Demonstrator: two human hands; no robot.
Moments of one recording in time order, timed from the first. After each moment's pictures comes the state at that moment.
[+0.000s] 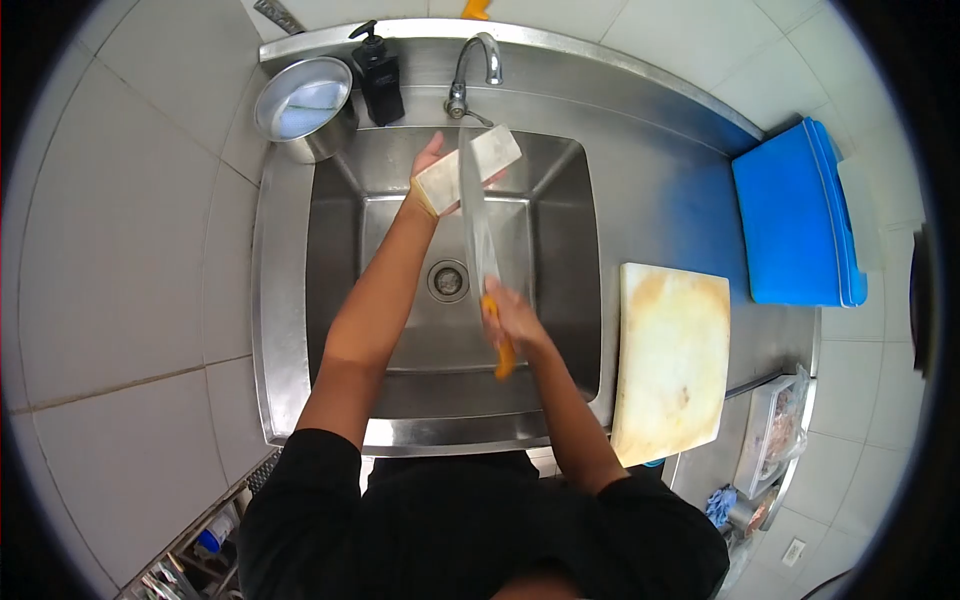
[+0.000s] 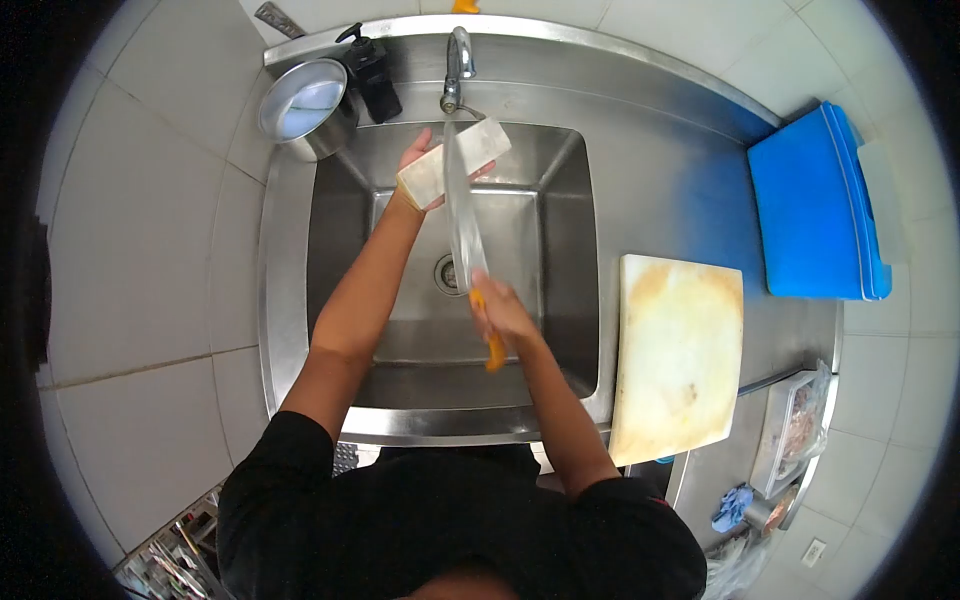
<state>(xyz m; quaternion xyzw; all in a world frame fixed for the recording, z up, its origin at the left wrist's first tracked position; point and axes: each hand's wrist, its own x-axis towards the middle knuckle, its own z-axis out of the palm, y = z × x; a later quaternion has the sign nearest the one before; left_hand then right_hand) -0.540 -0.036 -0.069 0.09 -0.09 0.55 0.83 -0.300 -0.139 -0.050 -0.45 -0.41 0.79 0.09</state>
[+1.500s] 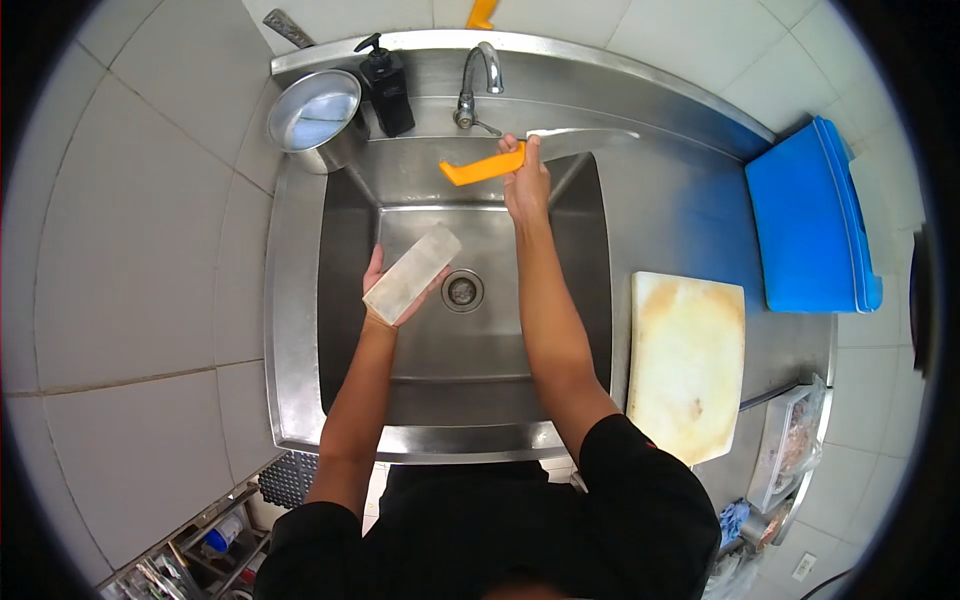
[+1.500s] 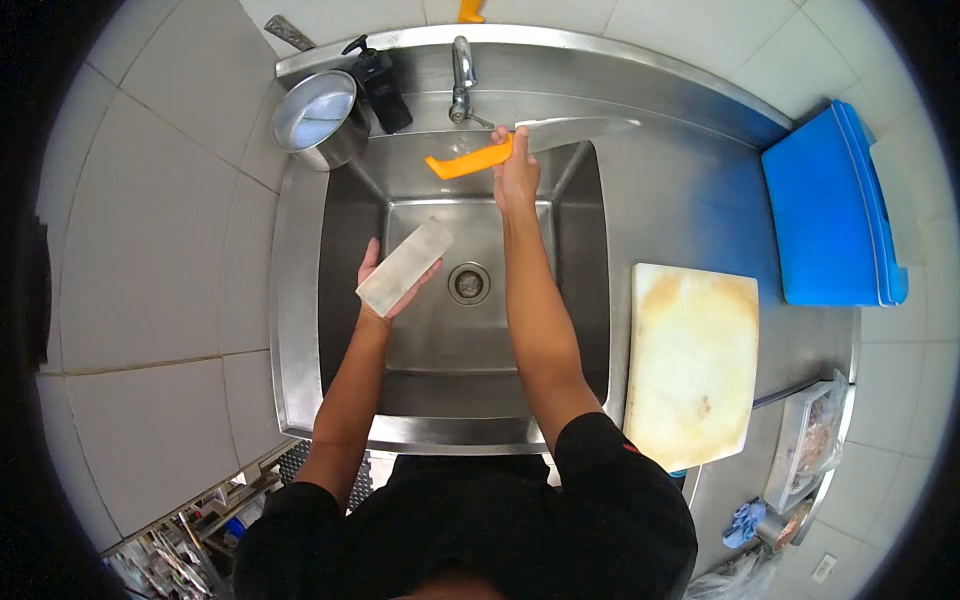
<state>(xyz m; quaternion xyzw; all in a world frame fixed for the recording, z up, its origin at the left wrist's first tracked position) -0.525 -0.203 -0.081 -0.06 0.04 0.70 0.71 -0.421 0.031 -0.047 -0.27 -0.24 0.76 0.54</state>
